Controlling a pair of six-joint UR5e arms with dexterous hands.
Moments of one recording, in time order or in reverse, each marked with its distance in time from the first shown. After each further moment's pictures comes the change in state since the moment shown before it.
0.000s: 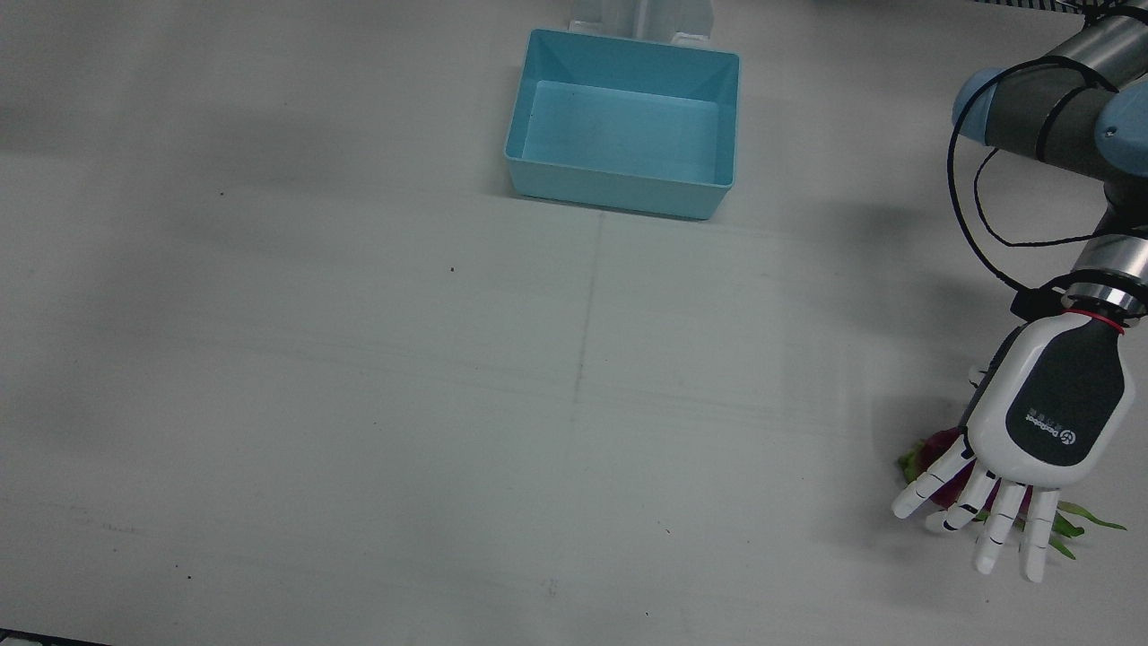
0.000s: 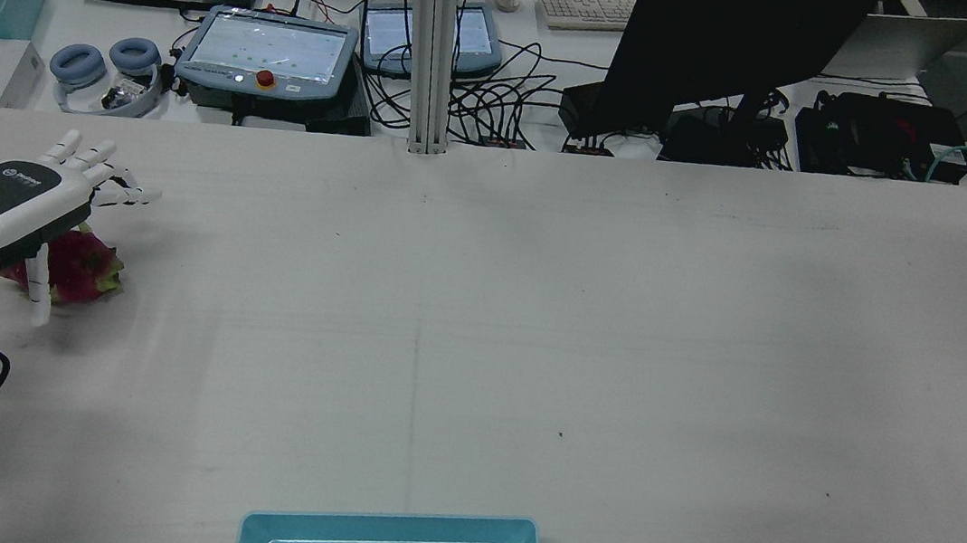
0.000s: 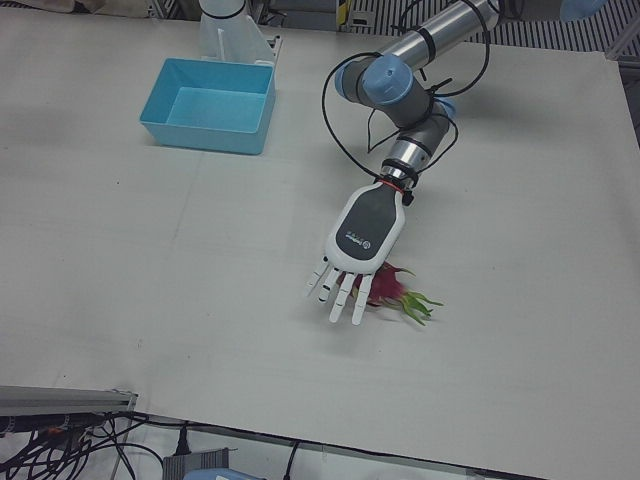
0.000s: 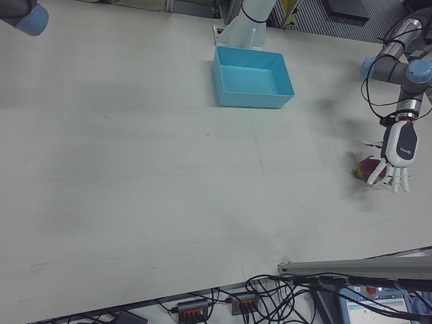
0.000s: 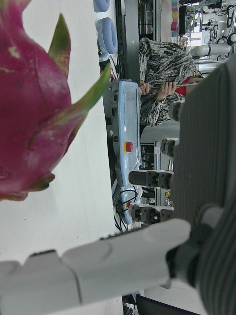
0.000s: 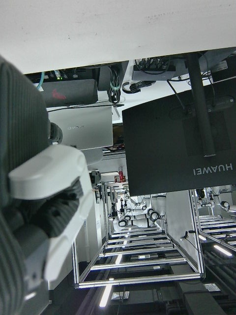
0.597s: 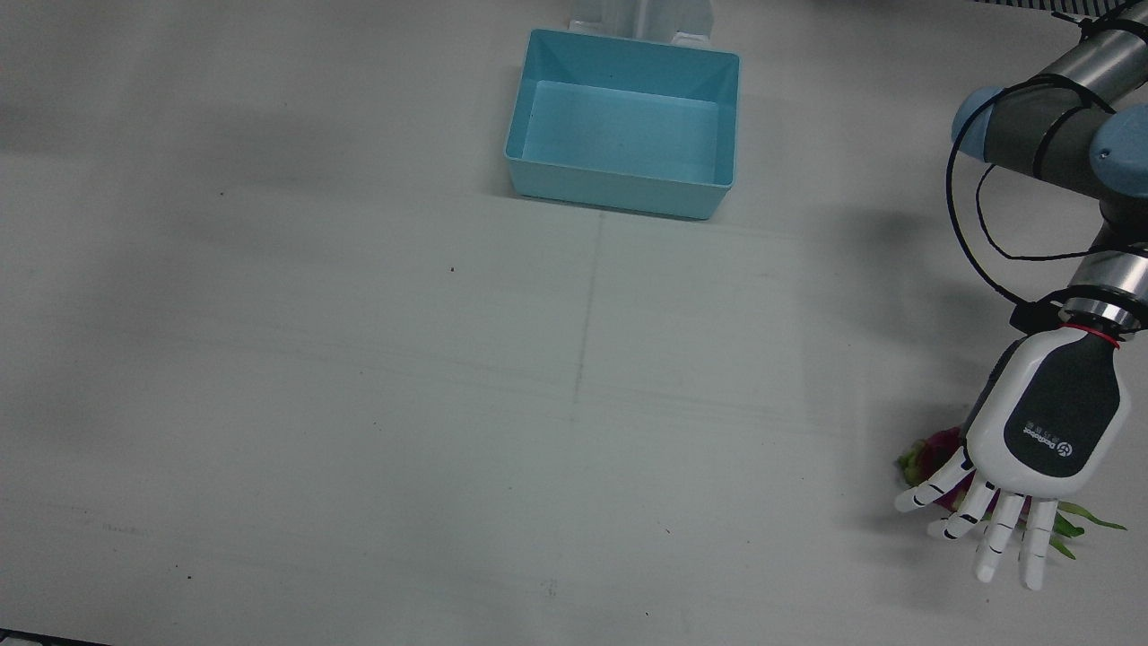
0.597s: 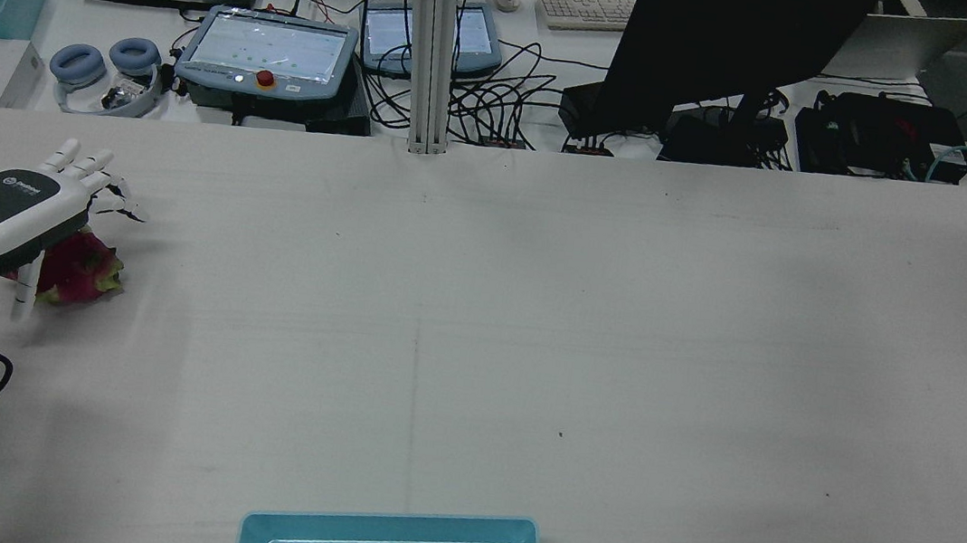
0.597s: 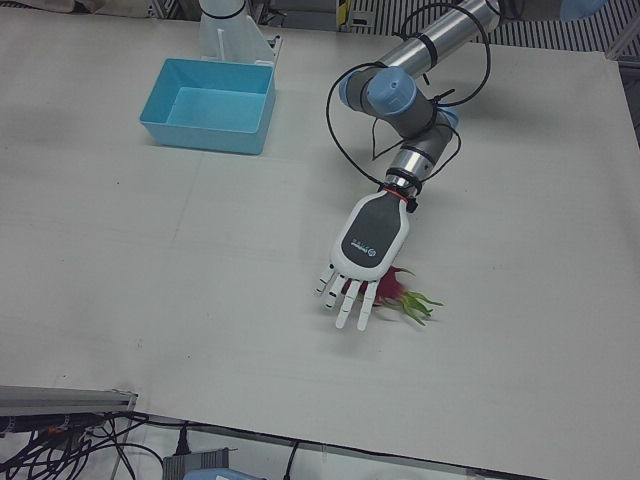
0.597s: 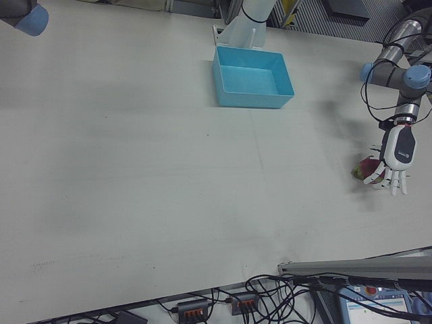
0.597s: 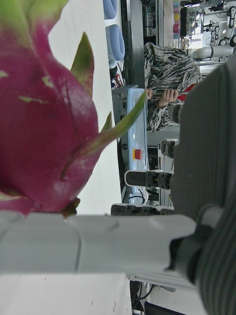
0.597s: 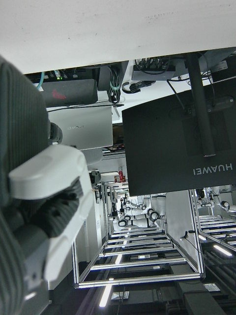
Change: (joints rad) left arm 0.000 0.002 0.059 -0.051 0.000 0.008; right arm 0.000 0.000 0.000 0.000 0.000 0.000
